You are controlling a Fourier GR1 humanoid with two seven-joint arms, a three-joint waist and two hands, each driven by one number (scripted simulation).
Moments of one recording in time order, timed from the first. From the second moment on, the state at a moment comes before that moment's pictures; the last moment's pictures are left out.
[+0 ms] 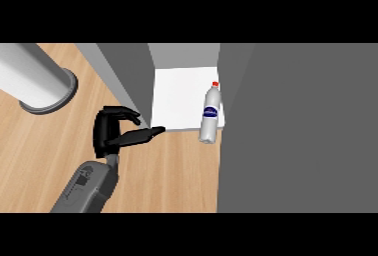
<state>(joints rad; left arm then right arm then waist) -0.33 0.12 -0.17 -1.12 0.26 0.47 -0.34 0.73 -0.44 -0.26 -2.32 -0.68 0.44 -0.21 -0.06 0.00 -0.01</state>
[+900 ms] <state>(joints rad) -0.11 0.03 -0.58 -1.50 0.34 0.37 -0.40 0.80 -0.41 -0.29 -2.34 -0.69 0.47 -0.19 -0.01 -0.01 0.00</state>
